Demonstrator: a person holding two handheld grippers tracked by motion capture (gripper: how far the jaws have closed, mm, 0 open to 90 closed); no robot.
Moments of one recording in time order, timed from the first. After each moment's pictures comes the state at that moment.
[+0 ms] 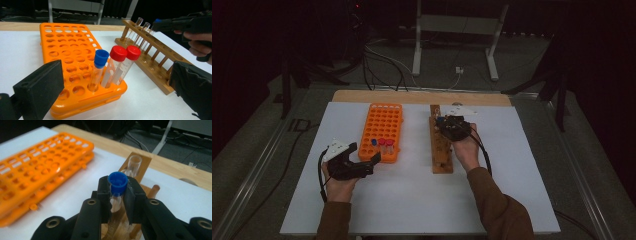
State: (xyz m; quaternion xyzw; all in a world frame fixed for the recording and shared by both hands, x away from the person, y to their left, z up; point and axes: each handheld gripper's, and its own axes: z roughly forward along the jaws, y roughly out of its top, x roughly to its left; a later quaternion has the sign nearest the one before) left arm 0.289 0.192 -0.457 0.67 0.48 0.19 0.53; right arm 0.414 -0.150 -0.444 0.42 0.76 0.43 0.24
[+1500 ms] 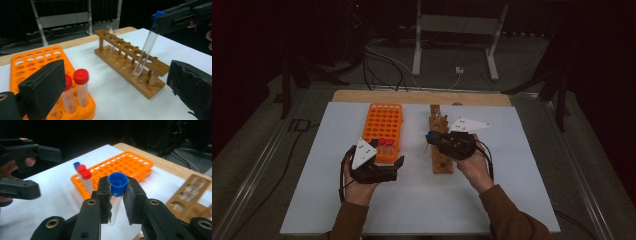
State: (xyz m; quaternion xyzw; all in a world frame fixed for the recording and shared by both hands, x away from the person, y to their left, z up) left arm 0.272 0.126 -0.429 0.72 0.38 0.24 0.52; right arm 0.335 -0.148 -0.399 0.30 0.79 0.52 0.13
